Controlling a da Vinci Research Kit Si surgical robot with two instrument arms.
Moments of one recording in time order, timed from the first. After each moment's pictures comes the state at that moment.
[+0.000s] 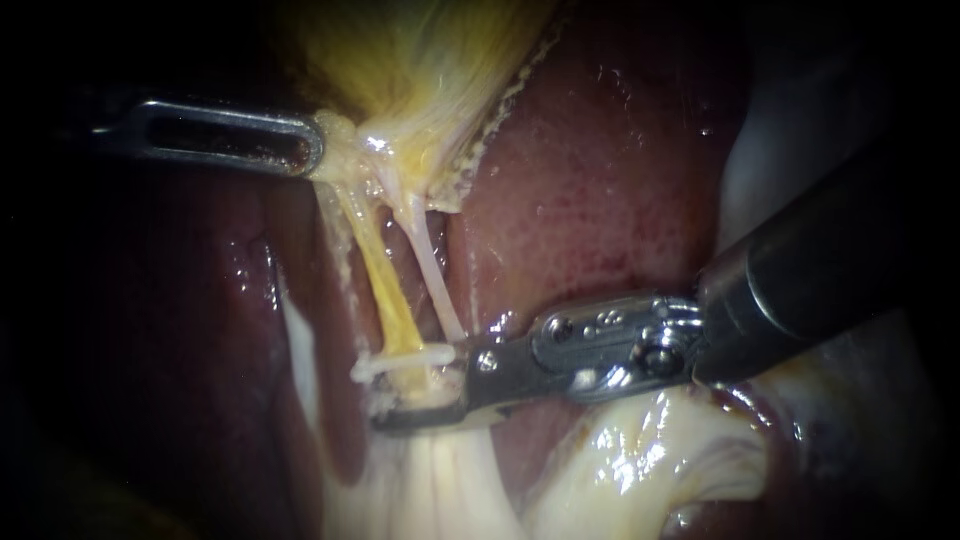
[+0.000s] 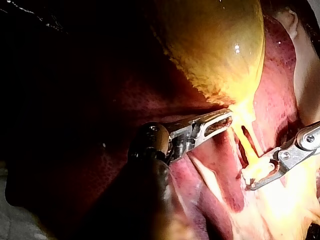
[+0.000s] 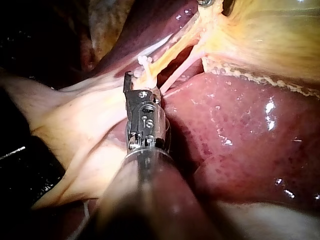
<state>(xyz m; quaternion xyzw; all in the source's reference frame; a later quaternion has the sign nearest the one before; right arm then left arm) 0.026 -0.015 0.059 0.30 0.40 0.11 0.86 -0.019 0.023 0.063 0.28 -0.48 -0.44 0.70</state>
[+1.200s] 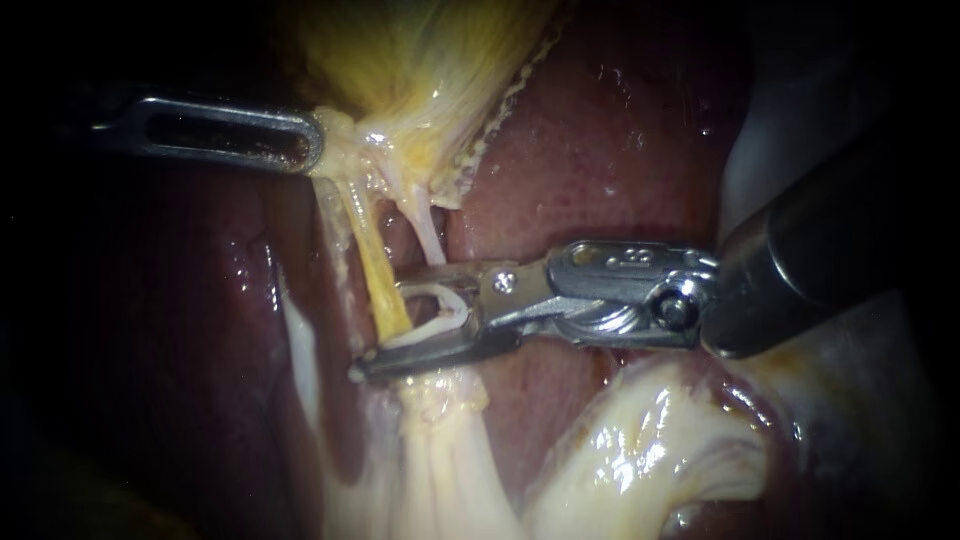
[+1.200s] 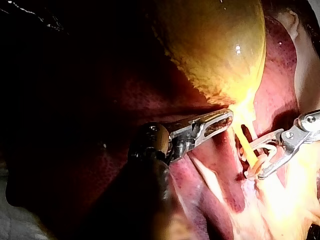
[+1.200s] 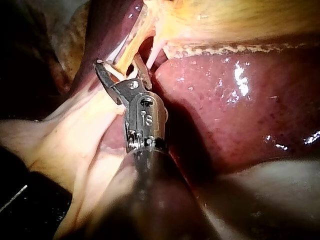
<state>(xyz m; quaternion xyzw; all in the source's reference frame) 0.027 -0.011 0.058 0.35 0.51 0.23 0.75 -0.019 0.023 0.064 0.28 -0.48 -0.44 0.70</state>
